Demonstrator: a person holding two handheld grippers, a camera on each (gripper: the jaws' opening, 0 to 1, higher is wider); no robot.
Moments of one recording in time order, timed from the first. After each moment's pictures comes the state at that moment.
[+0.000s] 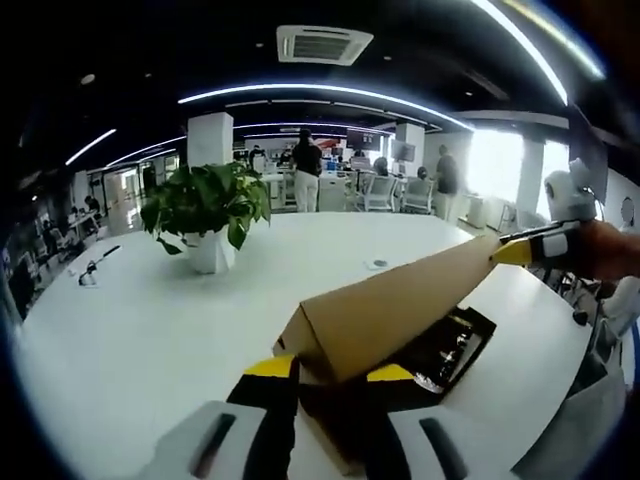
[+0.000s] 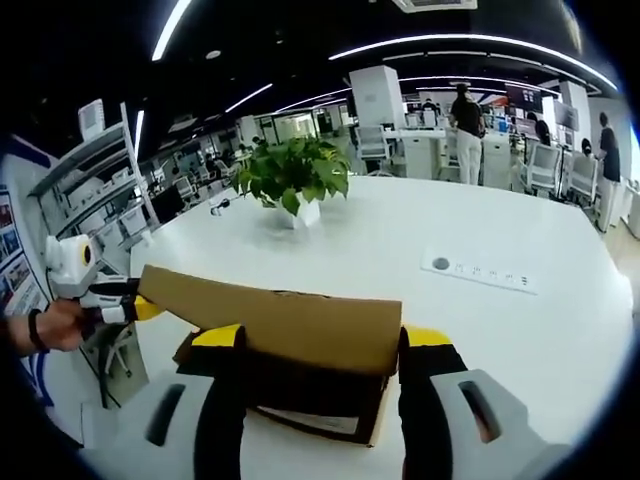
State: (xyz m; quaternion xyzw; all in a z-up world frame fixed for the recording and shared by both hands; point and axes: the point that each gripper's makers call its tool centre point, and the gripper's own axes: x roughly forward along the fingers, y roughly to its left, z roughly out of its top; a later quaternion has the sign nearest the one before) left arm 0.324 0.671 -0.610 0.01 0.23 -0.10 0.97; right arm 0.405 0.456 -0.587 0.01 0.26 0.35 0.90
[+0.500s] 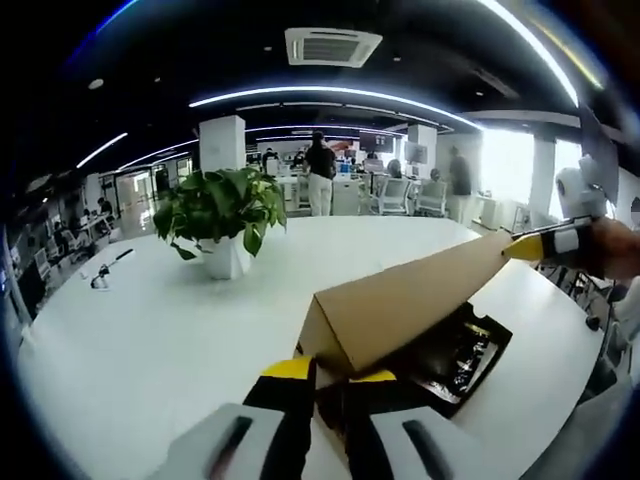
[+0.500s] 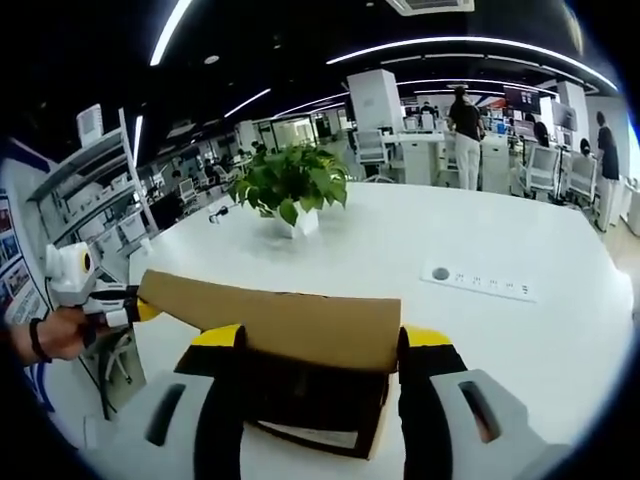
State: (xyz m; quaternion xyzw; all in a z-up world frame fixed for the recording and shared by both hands) left arm 0.337 0.685 -0.602 0.01 0.23 -0.07 0.97; right arm 0.419 0.459 -0.576 0.02 0.25 0.35 0.90
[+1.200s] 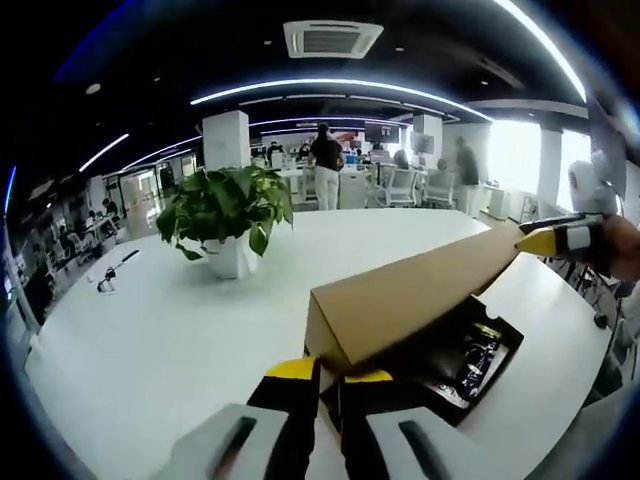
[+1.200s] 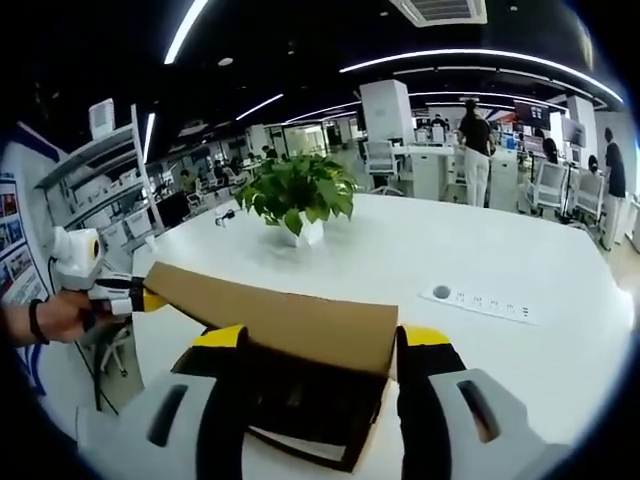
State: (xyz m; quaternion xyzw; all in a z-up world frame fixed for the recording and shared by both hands) left arm 0.350 0.690 -0.597 0.02 0.25 -0.06 0.97; right arm 0.429 0.458 -0.564 0.00 0.23 0.37 0.90
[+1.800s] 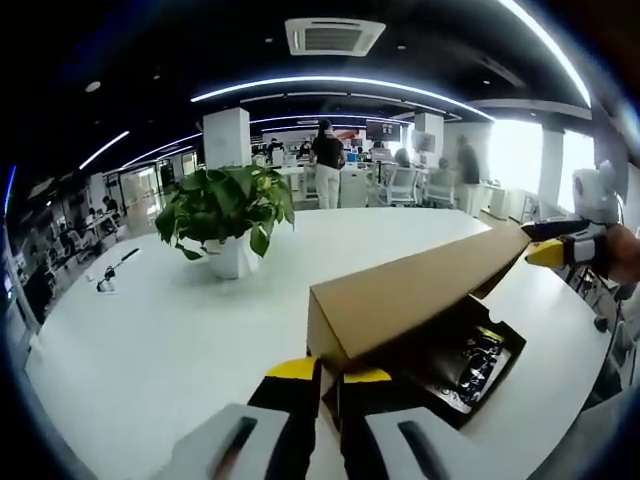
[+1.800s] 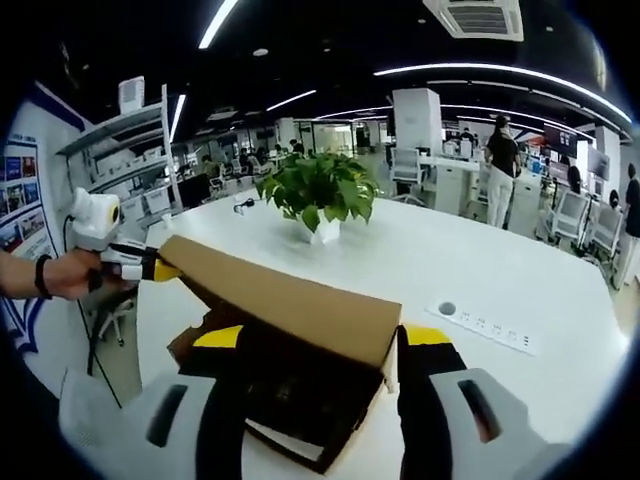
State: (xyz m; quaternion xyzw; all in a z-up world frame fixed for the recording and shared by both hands) left arm 0.357 0.693 -0.594 0.02 0.25 -0.05 0.97; right arm 0.424 0.460 -0.563 -0.06 0.21 0.42 0.88
